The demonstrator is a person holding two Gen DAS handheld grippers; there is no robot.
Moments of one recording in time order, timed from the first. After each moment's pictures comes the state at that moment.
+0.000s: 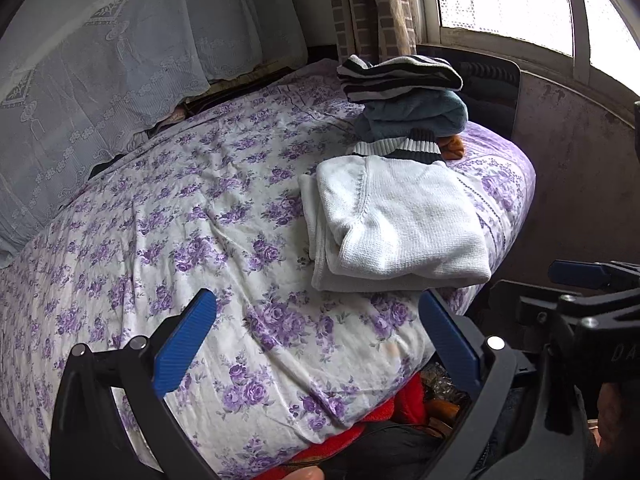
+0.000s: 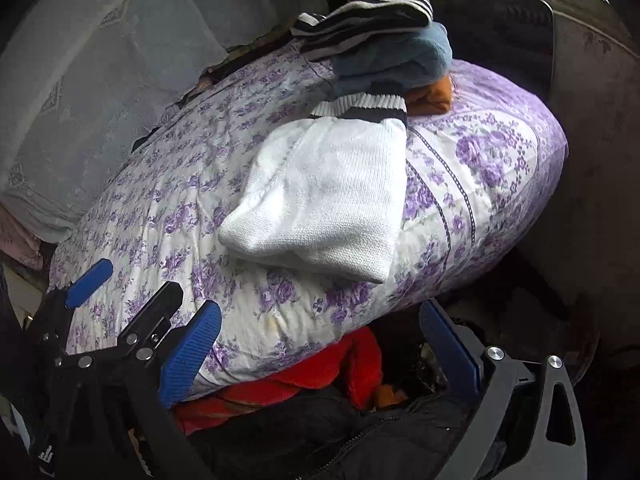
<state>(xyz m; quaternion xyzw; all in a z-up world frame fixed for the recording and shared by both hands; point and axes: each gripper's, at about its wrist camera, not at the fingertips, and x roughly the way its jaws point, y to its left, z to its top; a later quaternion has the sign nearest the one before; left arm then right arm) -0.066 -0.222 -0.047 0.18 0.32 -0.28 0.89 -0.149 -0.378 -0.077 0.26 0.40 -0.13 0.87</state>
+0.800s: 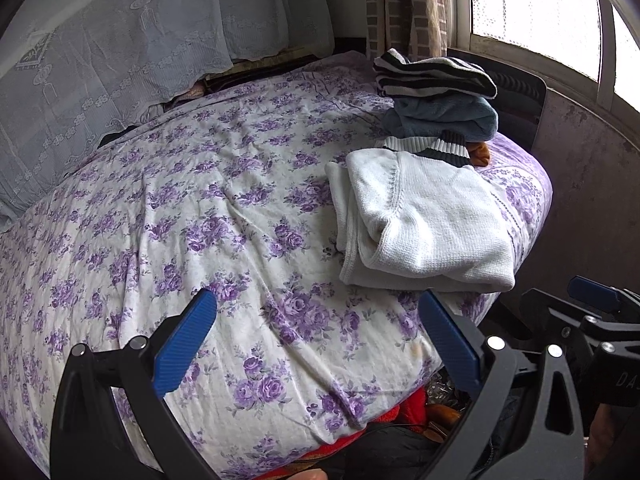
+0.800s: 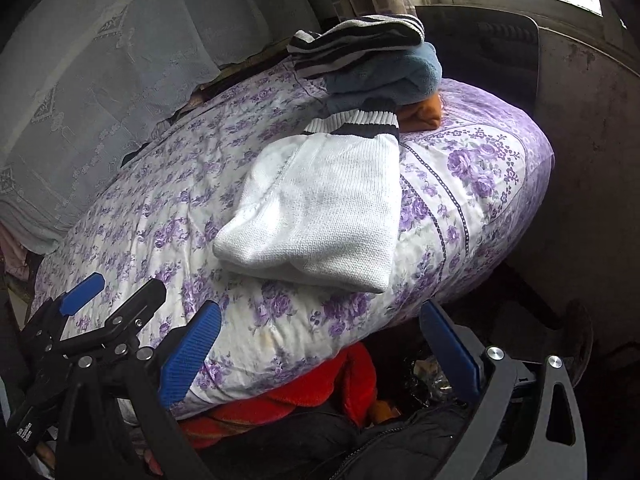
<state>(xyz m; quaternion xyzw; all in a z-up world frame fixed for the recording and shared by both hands) -0.043 -0.202 -0.054 0.15 0.34 -0.26 0.89 -0.149 -0.363 -0.077 0.23 0.37 -0.16 0.89</state>
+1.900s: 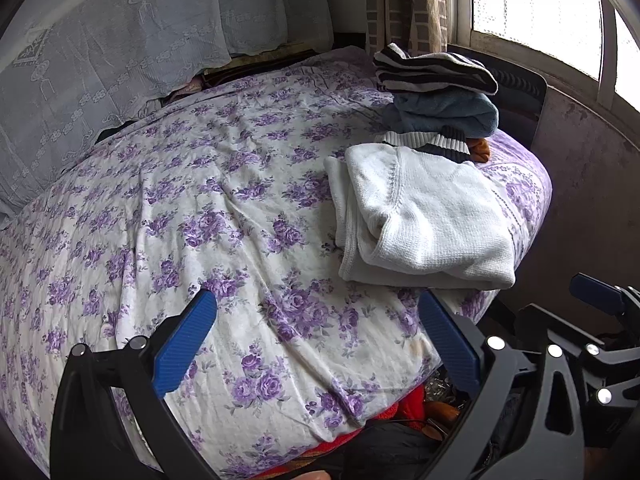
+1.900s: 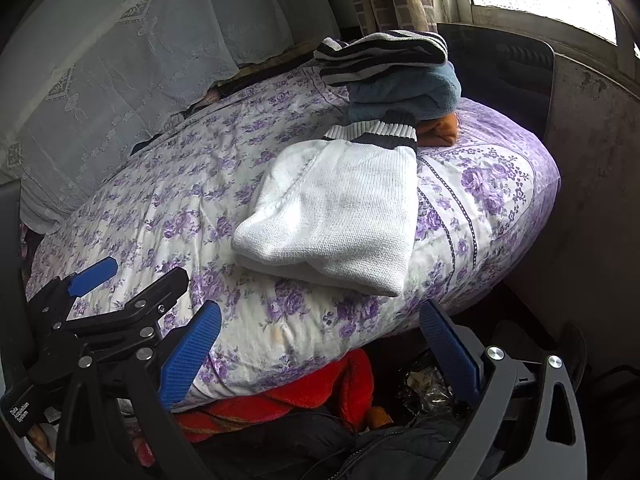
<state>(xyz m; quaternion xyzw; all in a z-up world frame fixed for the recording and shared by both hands) -0.039 -0.202 -0.056 0.15 0.35 -0.26 0.89 -0.150 -0.346 -0.072 0.19 0.36 -0.15 0.90</state>
